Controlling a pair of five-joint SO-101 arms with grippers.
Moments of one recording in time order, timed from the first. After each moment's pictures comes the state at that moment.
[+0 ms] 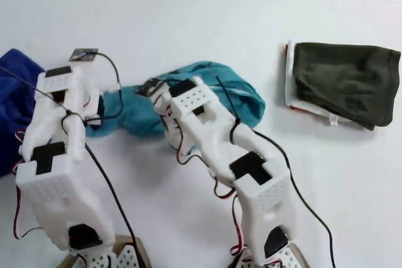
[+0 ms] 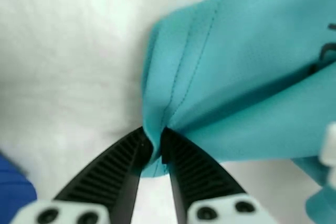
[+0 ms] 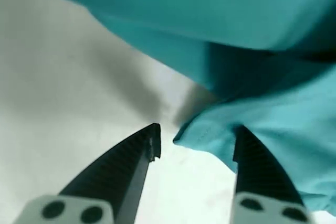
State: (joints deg) left arm -21.5 24.0 7.4 67.8 -10.5; right arm -35.8 26.9 -1.3 79.3 20.7
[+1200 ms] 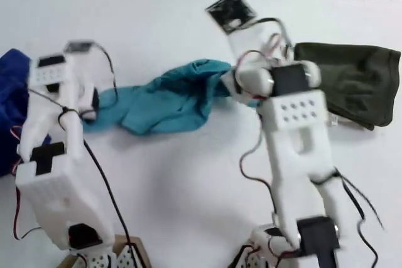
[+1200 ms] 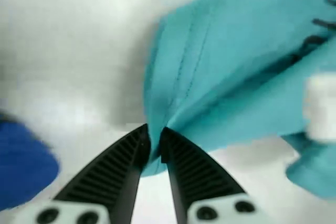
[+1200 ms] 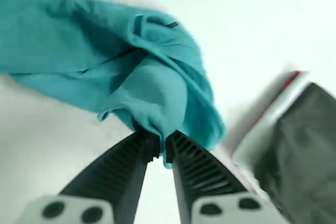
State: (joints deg) left arm -21.7 20.8 -4.6 81.6 -10.6; right arm -14.6 -16.0 -1.2 78.9 25.8
